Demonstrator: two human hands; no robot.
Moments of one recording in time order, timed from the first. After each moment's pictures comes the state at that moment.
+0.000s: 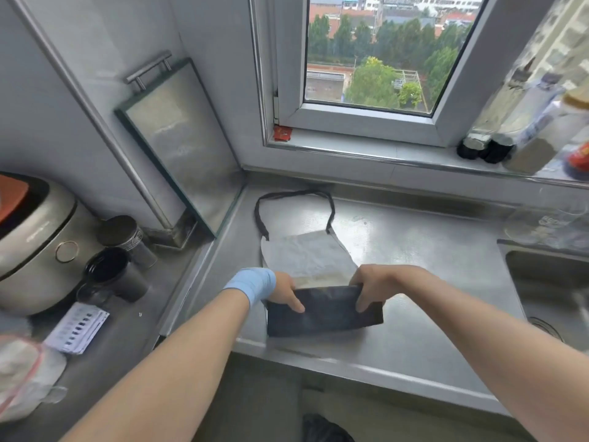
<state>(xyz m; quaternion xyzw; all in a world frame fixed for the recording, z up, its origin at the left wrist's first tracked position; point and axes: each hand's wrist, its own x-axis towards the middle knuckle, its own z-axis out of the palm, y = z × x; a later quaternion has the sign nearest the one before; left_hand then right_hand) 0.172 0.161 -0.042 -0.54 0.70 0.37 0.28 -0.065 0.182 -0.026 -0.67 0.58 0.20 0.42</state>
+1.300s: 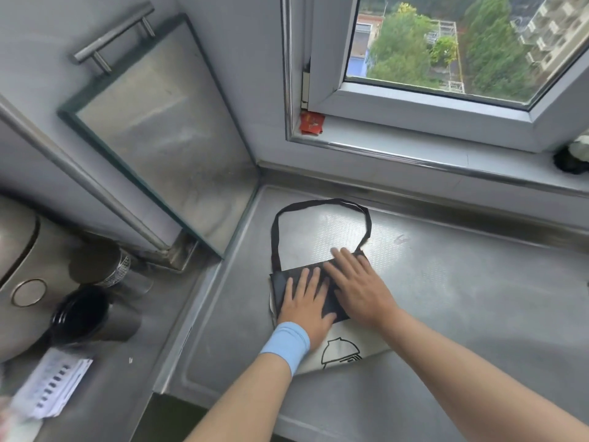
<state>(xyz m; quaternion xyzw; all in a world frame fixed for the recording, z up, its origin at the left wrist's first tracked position) 0.162 0.097 -0.181 -0.57 0.80 0.14 0.11 -0.006 0.065 -0.176 -0.85 0.53 0.00 0.02</state>
